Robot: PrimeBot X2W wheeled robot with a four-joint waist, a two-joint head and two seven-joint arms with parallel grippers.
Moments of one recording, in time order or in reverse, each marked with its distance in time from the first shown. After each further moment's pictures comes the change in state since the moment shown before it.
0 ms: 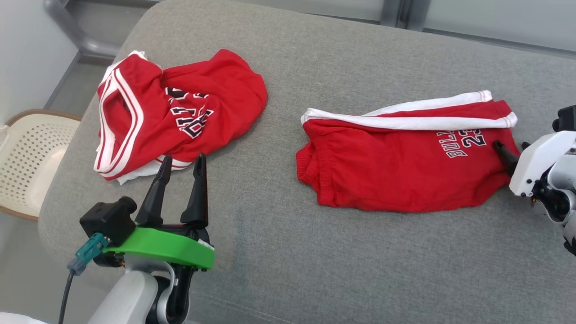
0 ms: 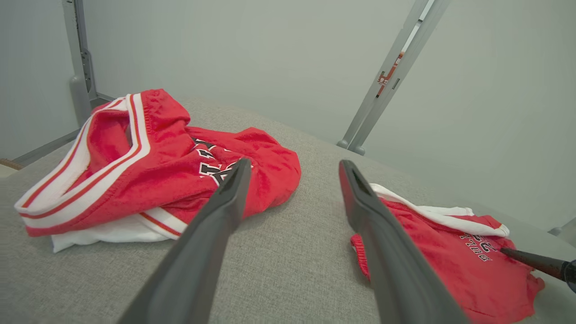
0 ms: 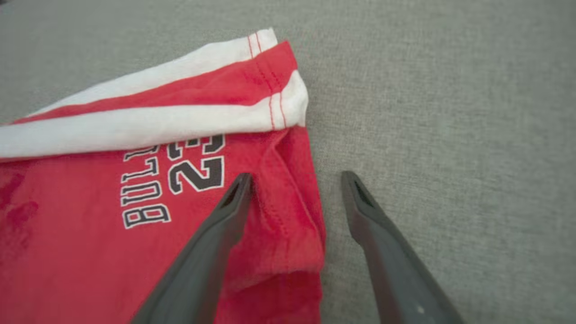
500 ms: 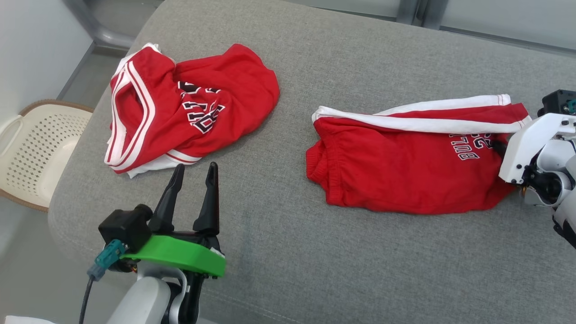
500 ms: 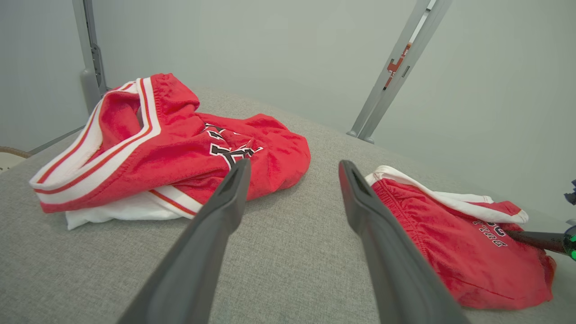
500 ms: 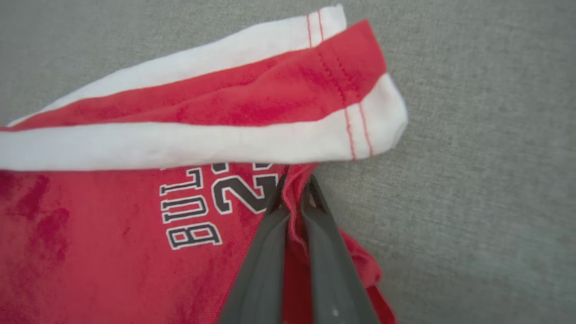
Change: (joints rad) left arm 0.024 -0.083 0.045 0.073 0.098 -0.068 0.000; right arm -0.086 0.024 0.065 0.034 0.077 -0.004 0.199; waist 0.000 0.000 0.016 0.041
